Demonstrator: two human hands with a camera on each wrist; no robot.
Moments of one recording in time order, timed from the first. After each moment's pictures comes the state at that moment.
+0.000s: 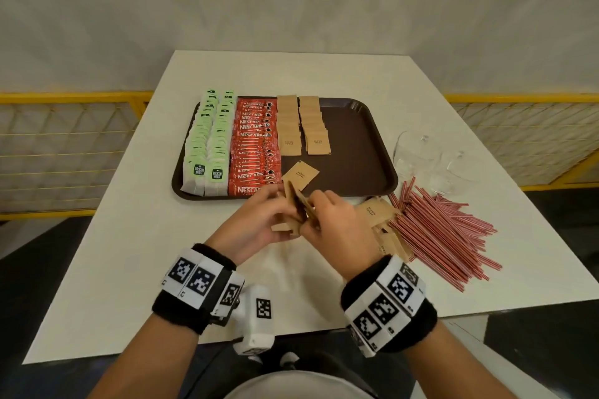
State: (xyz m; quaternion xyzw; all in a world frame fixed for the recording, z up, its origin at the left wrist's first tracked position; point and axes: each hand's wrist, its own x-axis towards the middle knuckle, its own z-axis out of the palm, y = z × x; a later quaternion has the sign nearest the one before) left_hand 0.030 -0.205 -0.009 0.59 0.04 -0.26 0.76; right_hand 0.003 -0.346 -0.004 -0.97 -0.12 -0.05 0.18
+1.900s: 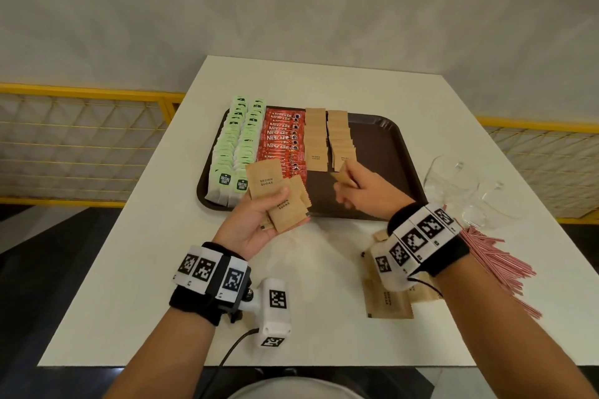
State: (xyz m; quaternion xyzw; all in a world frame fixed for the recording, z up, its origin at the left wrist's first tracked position) left_hand 0.063 -0.175 -0.022 0.41 0.12 -0.17 0.89; right_hand 0.107 -0.372 0.004 -0.90 -0.14 0.14 0.38
